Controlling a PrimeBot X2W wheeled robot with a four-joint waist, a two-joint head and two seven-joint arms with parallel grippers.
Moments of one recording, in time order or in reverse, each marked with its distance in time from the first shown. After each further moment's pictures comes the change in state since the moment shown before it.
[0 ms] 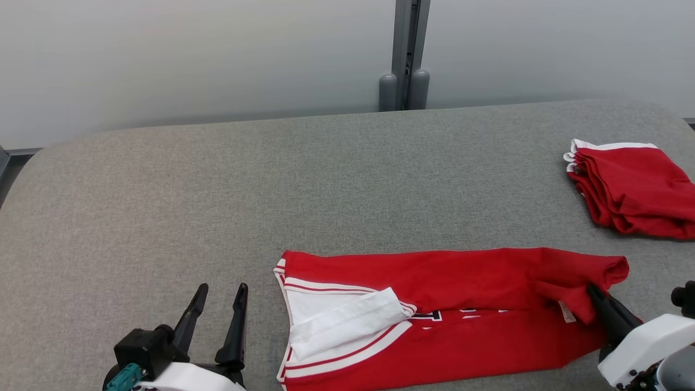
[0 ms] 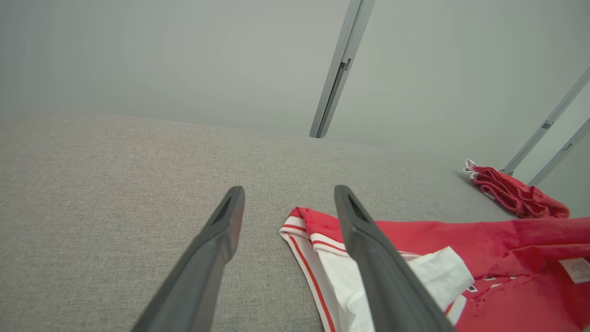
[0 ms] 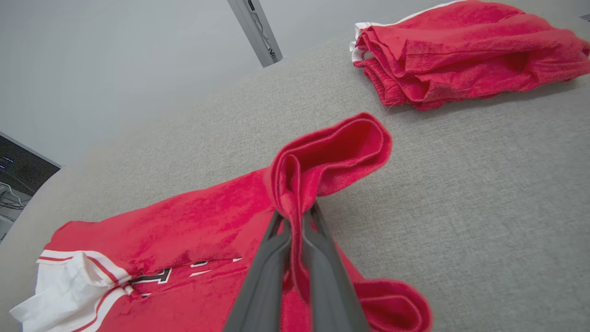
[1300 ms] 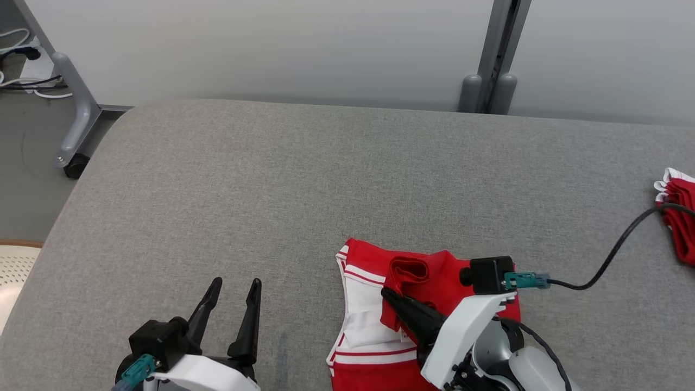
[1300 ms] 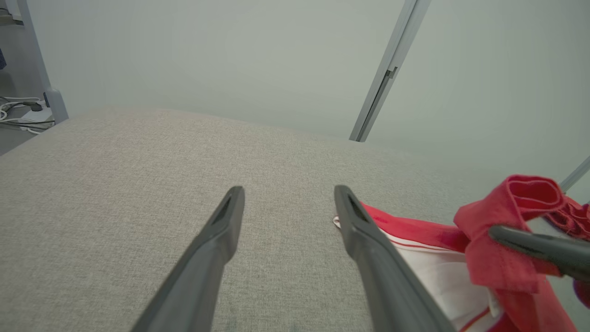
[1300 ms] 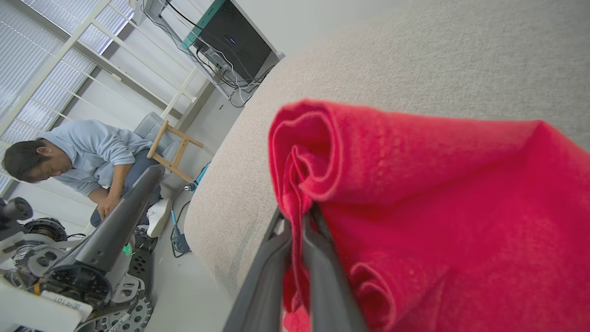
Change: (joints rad) left arm -0.037 -0.015 -0.032 0.030 0.007 -0.014 0.006; right arm -0.240 0.186 0.543 0.077 0.193 0.000 0.014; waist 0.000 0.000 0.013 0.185
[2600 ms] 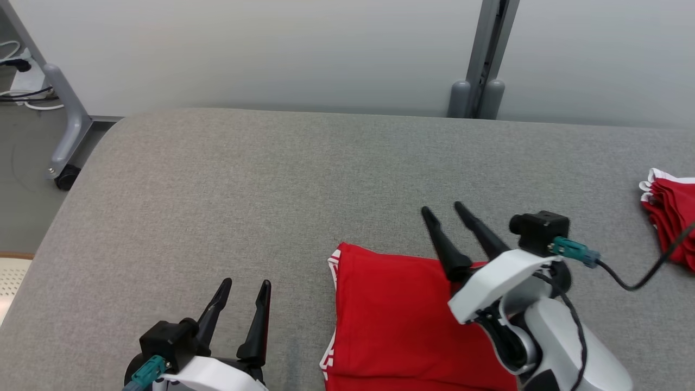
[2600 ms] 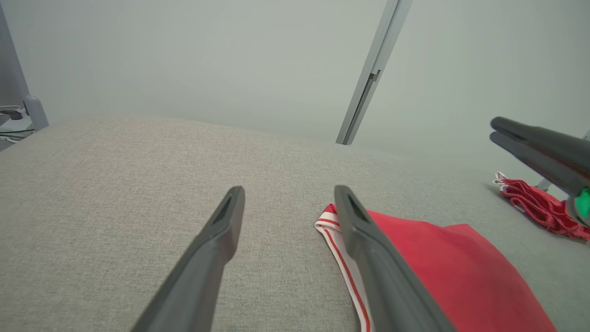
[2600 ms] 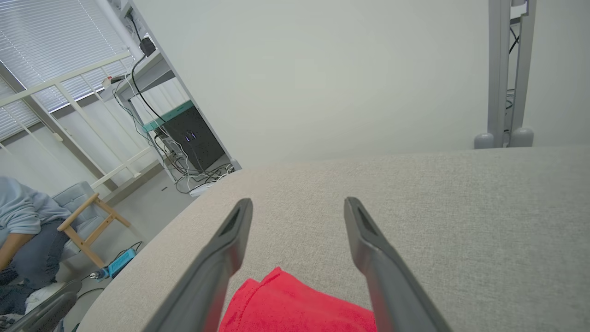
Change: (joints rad) left arm -0.007 -0.012 -0.021 0.005 0.009 0.000 -0.006; right arm -0.175 -0.005 -0.058 0.206 -0.191 0.000 -0.356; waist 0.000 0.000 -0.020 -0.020
